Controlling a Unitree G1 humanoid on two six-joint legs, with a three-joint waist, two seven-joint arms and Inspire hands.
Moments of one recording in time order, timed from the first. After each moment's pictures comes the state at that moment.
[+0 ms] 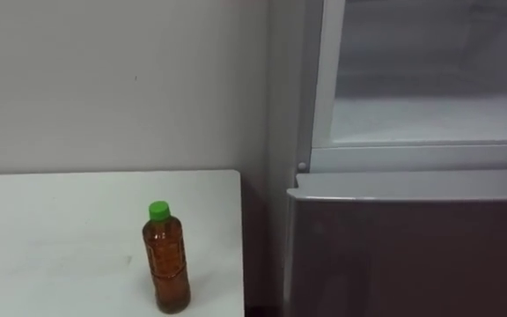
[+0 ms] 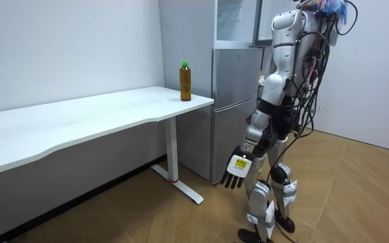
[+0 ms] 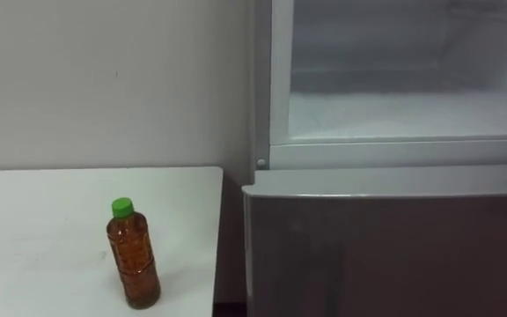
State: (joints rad) left arm 0.21 0.21 0.05 1.14 -0.50 0.06 -0.06; right arm 0.22 -0.23 0.02 0.52 0.22 0.13 0.19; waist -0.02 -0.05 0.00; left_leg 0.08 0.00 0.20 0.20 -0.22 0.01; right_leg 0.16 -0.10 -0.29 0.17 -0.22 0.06
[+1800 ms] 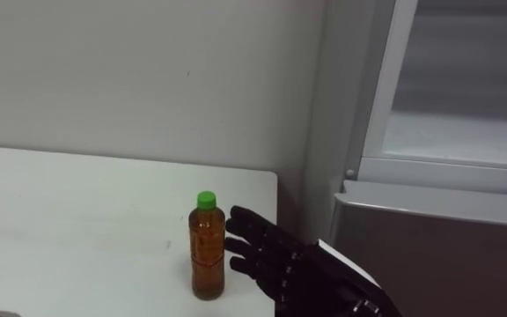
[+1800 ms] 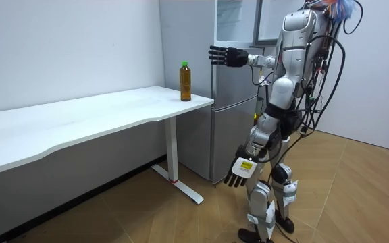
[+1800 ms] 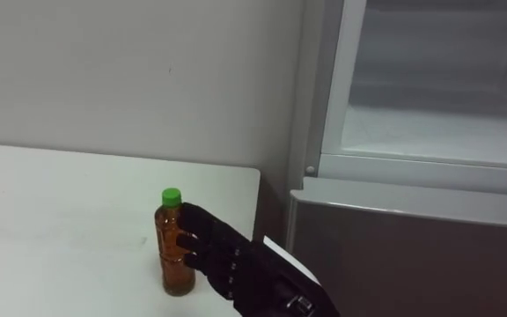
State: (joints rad) left arm 0.16 0.20 0.03 1.16 -0.48 0.04 -0.11; right arm -0.03 -0.22 0.08 -0.26 0.47 0.24 0.65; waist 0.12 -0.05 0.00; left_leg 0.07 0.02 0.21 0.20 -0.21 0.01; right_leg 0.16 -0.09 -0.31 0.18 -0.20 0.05
